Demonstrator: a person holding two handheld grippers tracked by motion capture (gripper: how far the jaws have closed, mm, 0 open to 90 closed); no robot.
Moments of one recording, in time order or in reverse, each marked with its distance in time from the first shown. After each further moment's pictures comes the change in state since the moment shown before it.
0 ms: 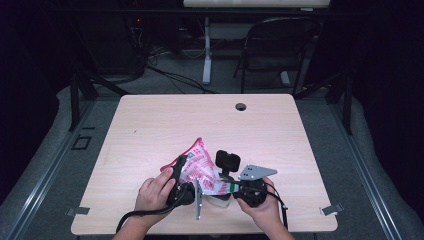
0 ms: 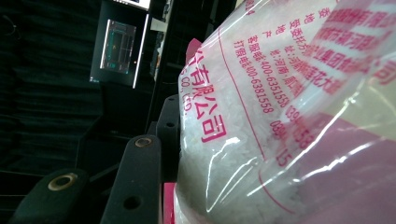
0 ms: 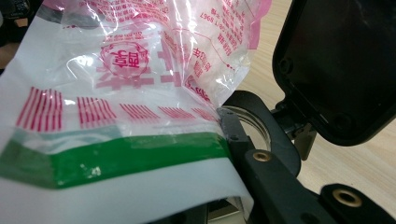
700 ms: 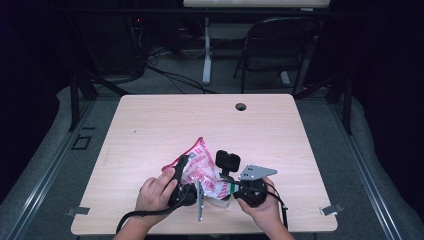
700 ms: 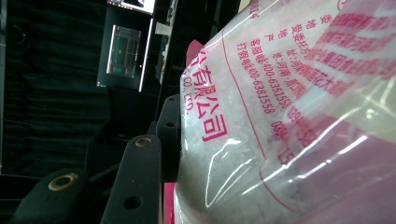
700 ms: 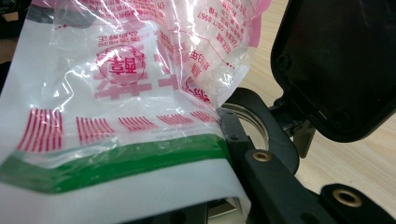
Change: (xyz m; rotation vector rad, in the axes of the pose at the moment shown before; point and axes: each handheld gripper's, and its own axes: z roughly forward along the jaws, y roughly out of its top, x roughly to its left) left arm 0.001 0.006 -0.003 -0.006 0.022 0.034; right arm -0.001 -0.001 0.000 0.006 -0.001 0.003
